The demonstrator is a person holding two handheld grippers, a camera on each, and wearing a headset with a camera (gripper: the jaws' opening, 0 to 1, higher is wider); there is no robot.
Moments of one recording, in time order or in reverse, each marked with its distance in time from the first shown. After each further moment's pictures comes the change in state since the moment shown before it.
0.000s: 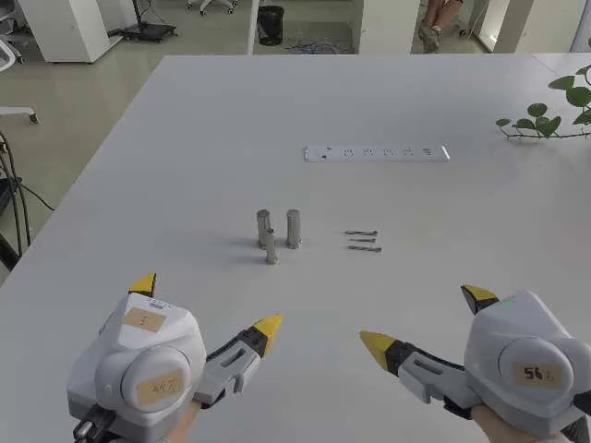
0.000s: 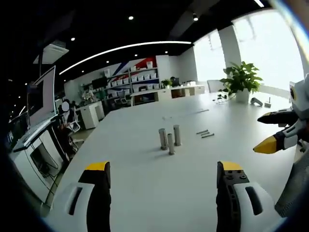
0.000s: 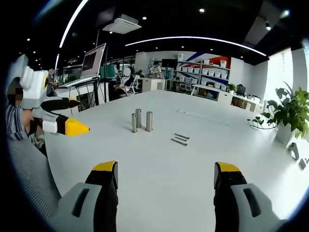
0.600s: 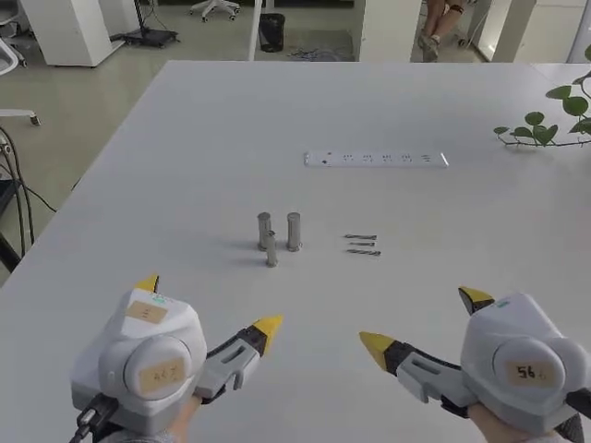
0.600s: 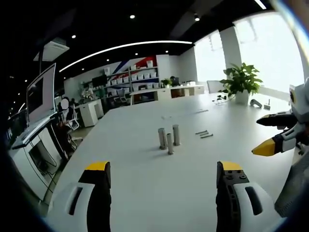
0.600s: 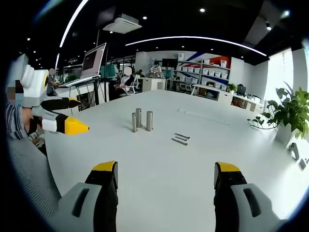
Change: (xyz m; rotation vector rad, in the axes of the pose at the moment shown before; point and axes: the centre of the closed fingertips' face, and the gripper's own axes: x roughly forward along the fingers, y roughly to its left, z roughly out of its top) left arm -0.001 -0.002 0.001 -0.018 0.001 -0.013; right arm 0.000 0.000 0.001 -0.005 -0.005 0.000
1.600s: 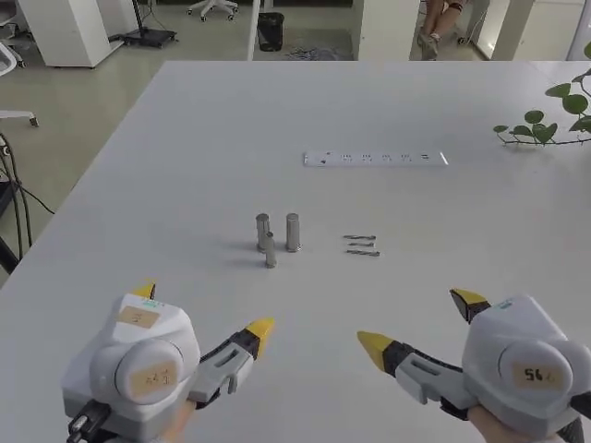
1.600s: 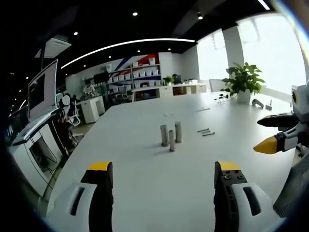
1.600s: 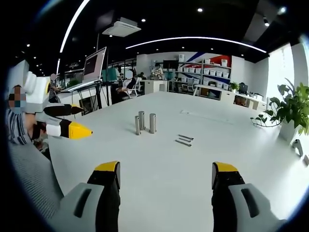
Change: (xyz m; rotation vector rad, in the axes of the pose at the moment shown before) left arm -0.001 0.004 -0.006 -0.021 0.025 0.014; right arm 0.000 0.005 0.002 0.033 -0.016 0.032
